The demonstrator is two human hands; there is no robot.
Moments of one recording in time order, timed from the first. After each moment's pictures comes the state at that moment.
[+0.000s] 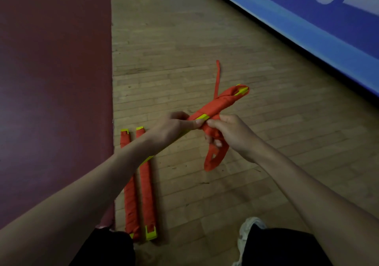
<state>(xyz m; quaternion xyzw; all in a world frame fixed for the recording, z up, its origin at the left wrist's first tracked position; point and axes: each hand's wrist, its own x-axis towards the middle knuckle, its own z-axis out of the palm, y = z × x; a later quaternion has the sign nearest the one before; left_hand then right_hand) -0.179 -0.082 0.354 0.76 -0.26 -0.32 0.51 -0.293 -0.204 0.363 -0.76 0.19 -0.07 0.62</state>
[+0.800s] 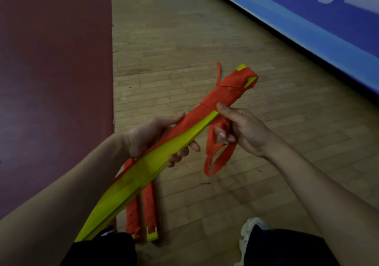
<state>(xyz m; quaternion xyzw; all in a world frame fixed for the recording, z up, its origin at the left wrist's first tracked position) -0.154 -0.049 0.355 0.50 -0.22 -0.71 0.45 -0.296 -0.223 0.368 -0.67 0.13 -0.05 0.73</state>
